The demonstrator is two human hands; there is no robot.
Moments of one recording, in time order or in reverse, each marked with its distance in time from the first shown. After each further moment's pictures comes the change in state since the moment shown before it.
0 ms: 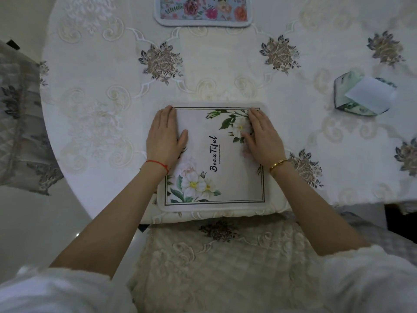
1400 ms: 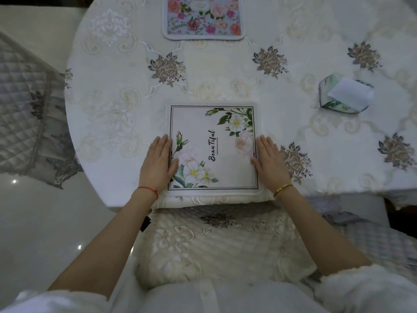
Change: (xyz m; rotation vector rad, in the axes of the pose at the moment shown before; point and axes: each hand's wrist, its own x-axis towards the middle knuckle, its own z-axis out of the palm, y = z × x) left_hand -0.103 -0.016 -0.006 -0.022 -0.060 0.031; right_hand -0.100 0.019 0.006 -0.109 -0.104 0.077
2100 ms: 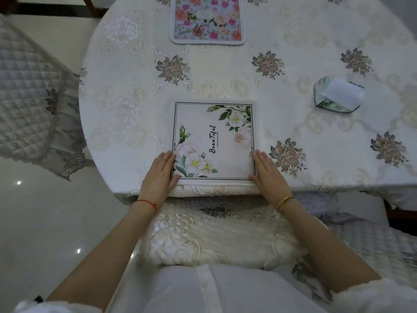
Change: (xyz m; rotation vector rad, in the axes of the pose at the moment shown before) left_hand -0.068 0.003 0.009 0.037 -0.027 0.021; right_hand -0.063 -0.002 0.008 -0.034 -0.074 -0.097
